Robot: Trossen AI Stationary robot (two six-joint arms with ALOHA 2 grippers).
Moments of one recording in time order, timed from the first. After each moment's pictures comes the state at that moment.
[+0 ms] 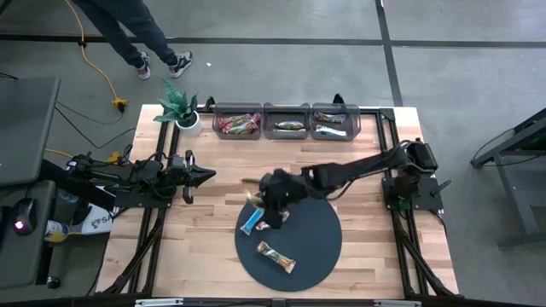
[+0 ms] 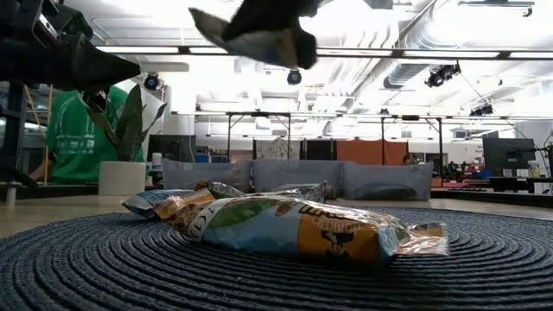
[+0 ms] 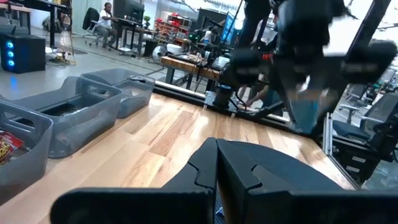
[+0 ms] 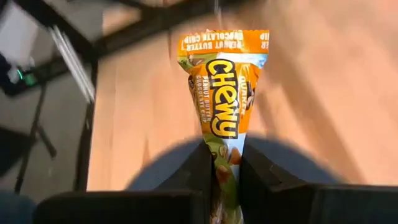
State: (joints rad) left arm -0.20 0.02 0.01 0.05 -0.35 -0.24; right arm 0.16 1.83 1.49 -0.33 0.02 0.49
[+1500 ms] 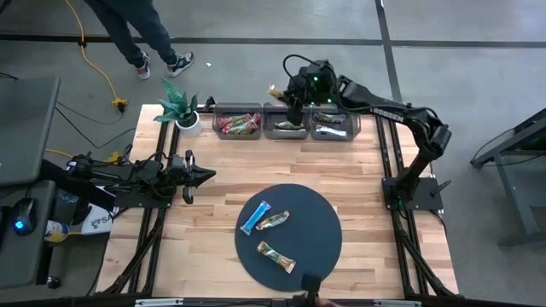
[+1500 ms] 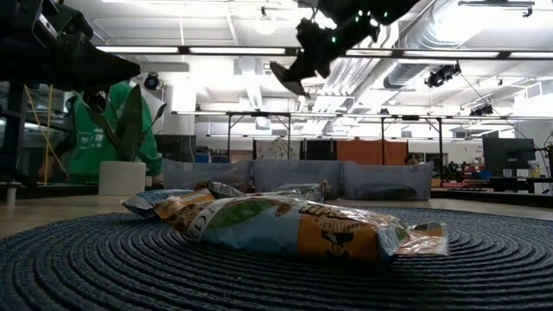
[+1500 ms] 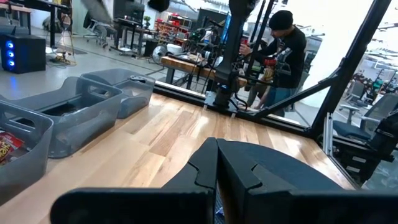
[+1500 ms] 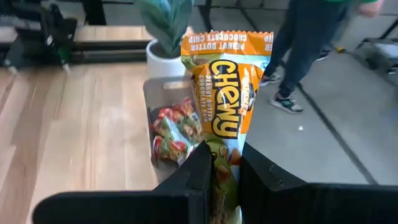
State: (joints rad) left arm -0.20 0.02 0.01 0.05 -0.35 -0.24; right arm -0.58 1.71 1.49 -0.26 -0.22 -0.27
